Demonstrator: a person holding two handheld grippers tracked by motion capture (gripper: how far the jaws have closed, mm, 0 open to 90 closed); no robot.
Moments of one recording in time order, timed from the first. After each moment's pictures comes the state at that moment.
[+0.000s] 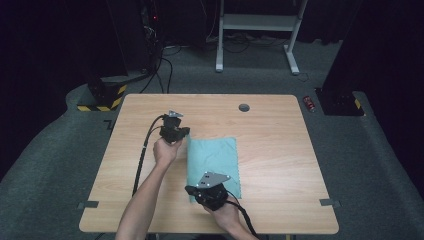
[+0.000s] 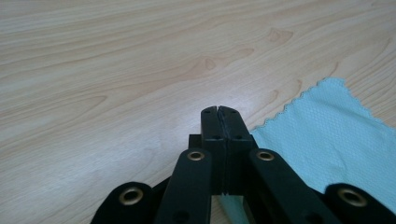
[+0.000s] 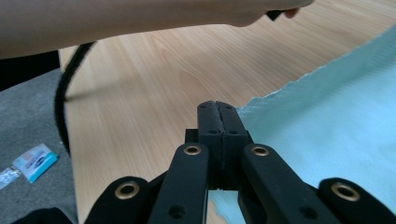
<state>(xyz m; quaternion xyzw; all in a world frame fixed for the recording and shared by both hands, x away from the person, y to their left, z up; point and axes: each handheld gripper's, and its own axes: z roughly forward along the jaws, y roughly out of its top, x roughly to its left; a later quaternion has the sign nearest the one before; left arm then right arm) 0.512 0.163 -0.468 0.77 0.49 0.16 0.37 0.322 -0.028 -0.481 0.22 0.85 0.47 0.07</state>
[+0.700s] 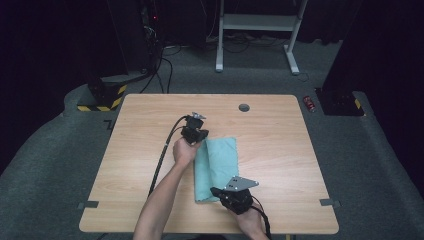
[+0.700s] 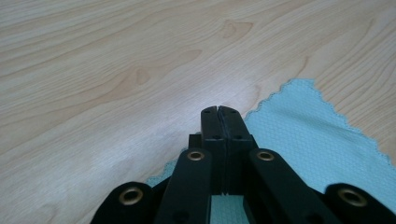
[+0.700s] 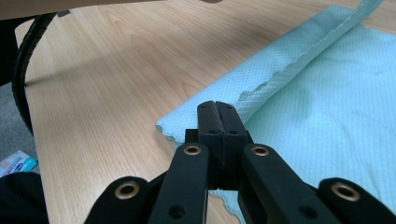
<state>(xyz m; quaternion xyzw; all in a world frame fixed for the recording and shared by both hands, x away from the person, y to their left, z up) 0.526 0.099 -0.479 0.80 0.46 0.15 0.35 0.319 -0.094 -0.501 0.28 0.84 0.46 0.09</state>
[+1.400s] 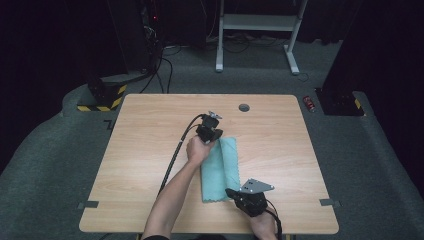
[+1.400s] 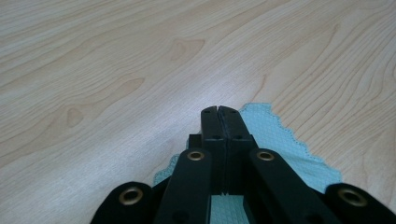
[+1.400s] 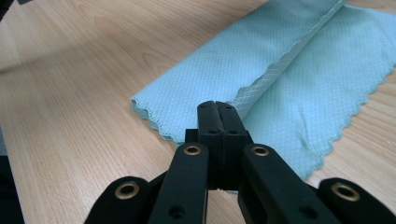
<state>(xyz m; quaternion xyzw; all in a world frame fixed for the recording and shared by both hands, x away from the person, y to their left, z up) 0.536 0.053 -0.482 0.82 0.43 0.14 0.35 0.314 -0.134 -0.510 0.32 0.83 0.45 0.11</state>
